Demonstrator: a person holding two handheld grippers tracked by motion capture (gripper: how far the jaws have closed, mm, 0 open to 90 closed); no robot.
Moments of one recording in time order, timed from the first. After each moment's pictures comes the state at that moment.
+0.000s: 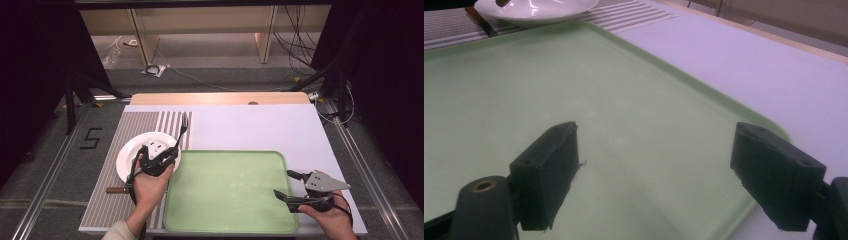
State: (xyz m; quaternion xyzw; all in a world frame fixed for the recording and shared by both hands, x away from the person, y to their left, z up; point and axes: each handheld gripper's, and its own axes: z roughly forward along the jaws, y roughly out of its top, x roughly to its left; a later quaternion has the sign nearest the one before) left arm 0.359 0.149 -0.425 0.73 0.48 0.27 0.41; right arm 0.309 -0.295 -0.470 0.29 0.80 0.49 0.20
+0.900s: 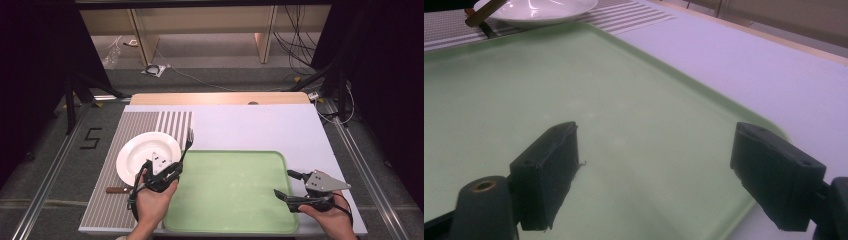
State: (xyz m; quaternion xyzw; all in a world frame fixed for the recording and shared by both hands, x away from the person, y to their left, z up) left arm 0.328 0.136 -0.438 0.74 0.48 0.24 0.40; right arm 0.308 -0.296 -0.469 0.29 0.80 0.49 0.20
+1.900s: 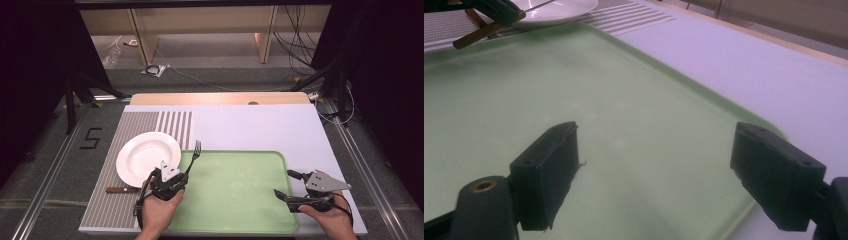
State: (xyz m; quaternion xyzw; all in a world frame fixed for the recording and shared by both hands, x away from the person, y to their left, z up) left arm 0.317 0.125 -0.455 0.77 0.48 0.21 0.37; right arm 0.308 -0.295 -0.469 0.29 0.80 0.49 0.20
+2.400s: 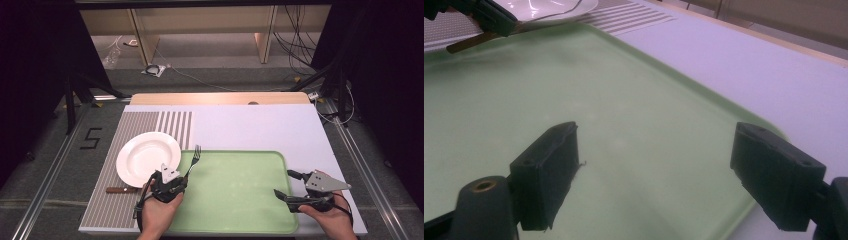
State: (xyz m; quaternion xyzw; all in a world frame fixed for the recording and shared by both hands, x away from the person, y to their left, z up) left arm 0.315 0.125 -0.463 0.77 0.49 0.20 0.35; right arm 0.308 -0.295 -0.469 0.29 0.80 0.49 0.20
